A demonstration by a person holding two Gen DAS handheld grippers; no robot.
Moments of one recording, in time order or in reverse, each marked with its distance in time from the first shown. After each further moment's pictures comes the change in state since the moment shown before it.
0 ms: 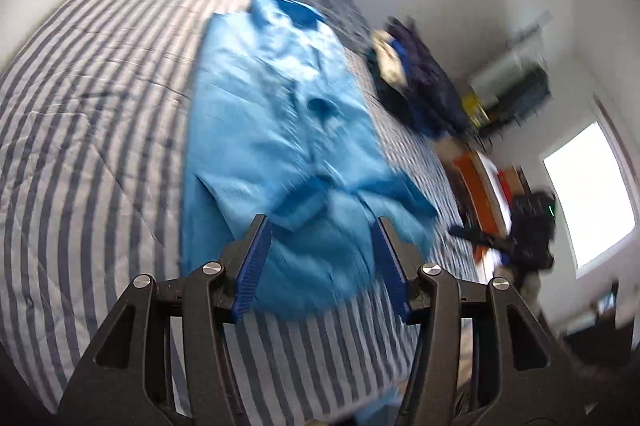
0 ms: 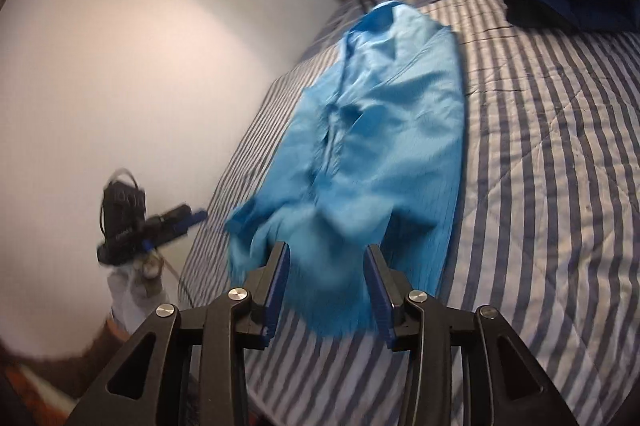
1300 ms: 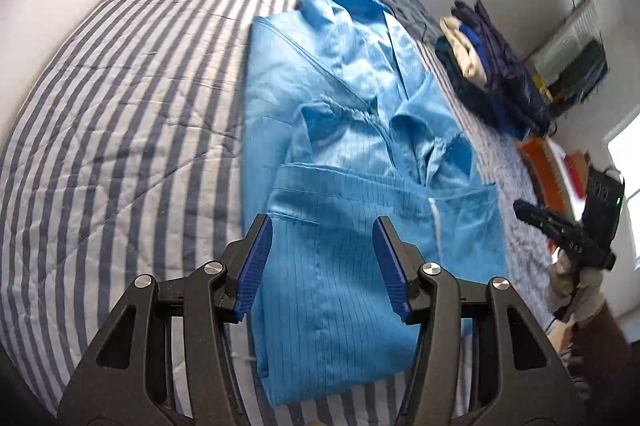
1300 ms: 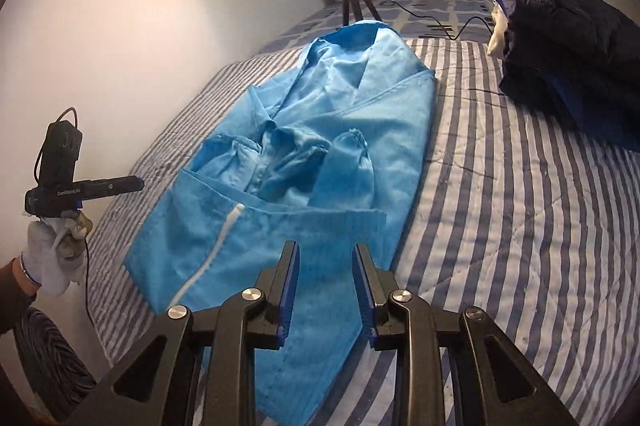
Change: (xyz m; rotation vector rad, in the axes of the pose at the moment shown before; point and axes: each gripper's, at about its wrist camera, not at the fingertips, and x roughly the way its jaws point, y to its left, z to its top) left arm 0.064 0.037 0.056 0.049 0.021 0.290; right arm 0.047 -0.035 0.060 -0.187 -0.023 -0.344
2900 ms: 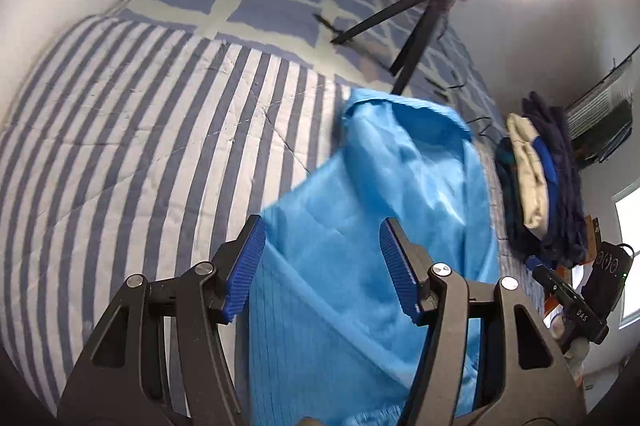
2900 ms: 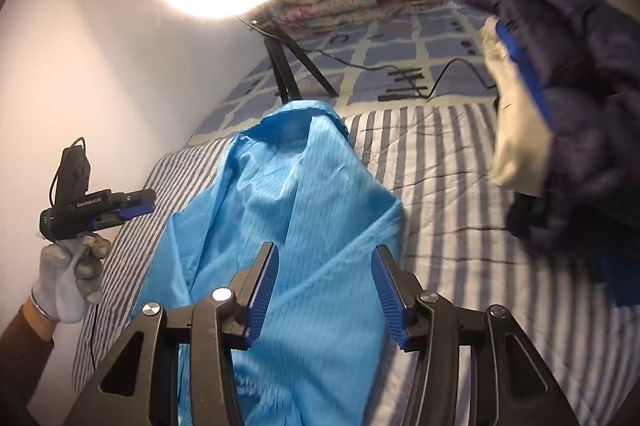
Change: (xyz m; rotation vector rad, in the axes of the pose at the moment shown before) left arm 0.142 0.061 0.242 -0.164 0.012 0.005; right arm 0.105 -0.092 0.176 0.166 -0.098 -0.010
